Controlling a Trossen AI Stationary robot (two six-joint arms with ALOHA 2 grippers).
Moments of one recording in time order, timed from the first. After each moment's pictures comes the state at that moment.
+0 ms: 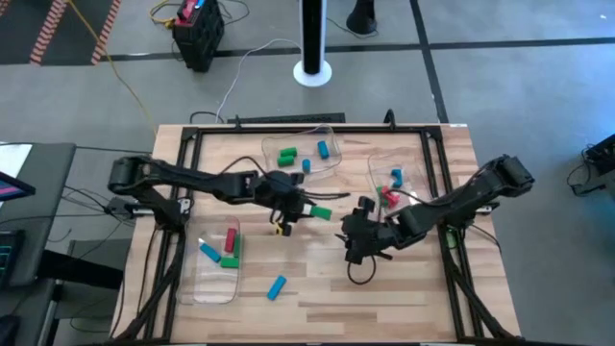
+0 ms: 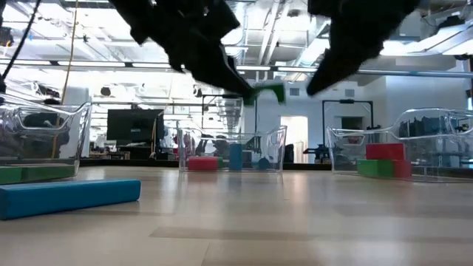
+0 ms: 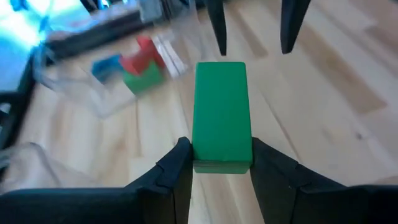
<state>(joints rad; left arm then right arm) 0.03 1.56 1.01 0.02 0.06 0.36 0.40 1.47 0.99 -0.40 0.56 0.41</state>
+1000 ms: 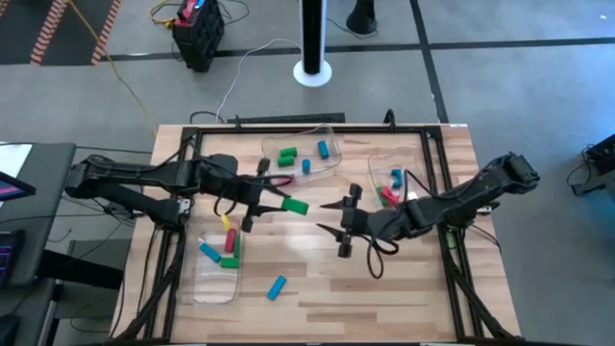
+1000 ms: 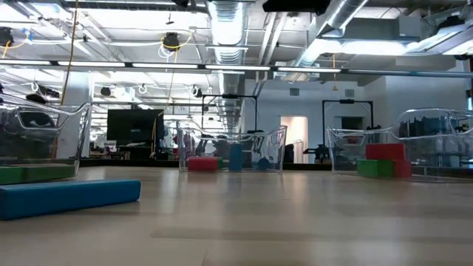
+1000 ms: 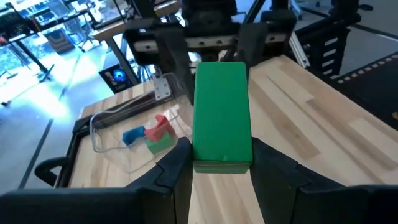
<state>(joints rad) -0.01 1.13 1.01 -0.17 0.10 0.38 0.36 1.41 0.99 0.11 0.61 -0.03</state>
